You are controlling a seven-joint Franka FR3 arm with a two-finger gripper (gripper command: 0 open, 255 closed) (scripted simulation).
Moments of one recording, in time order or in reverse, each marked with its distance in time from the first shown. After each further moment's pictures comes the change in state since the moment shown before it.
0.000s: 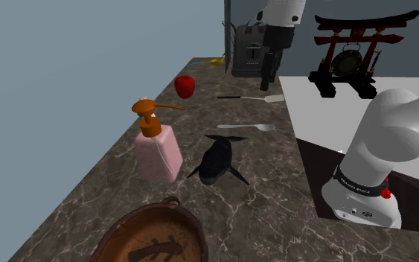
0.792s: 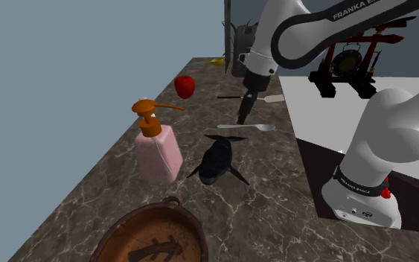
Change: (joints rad) arm 0.077 0.136 0.058 -0.248 0.113 0.530 -0.071
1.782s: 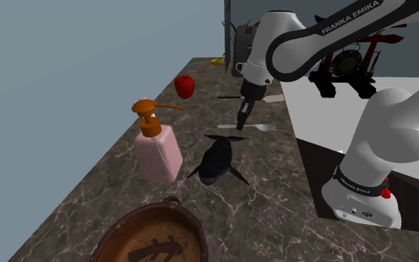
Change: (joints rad) arm 0.014 0.064 0.013 -0.033 0.022 0.100 -0.007
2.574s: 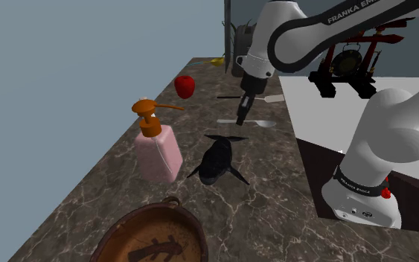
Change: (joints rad) arm -0.007 -0.032 -0.002 0.035 -0.014 -0.067 0.013
